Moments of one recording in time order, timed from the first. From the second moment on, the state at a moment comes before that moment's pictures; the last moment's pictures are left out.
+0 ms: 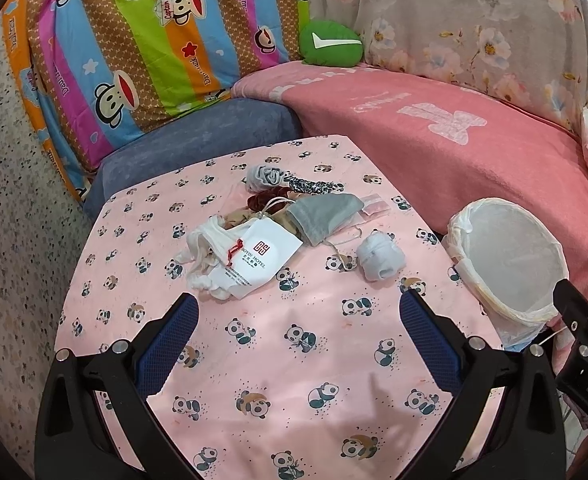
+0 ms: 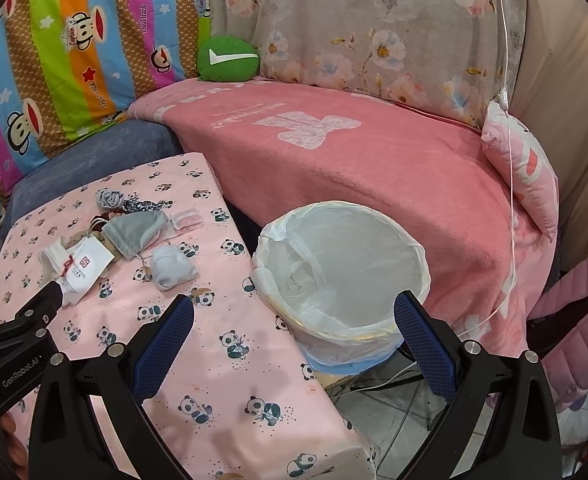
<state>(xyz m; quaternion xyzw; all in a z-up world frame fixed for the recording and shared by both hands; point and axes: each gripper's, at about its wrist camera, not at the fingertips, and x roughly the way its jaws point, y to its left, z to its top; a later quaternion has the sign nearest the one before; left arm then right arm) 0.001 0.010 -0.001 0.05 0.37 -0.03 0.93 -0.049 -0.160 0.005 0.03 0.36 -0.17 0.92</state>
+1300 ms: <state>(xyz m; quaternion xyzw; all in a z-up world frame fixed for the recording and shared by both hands) 0.073 0.124 -0.060 -0.01 0.41 0.03 0.91 0.051 -0.103 -0.056 0.05 0.39 -0.09 0.91</state>
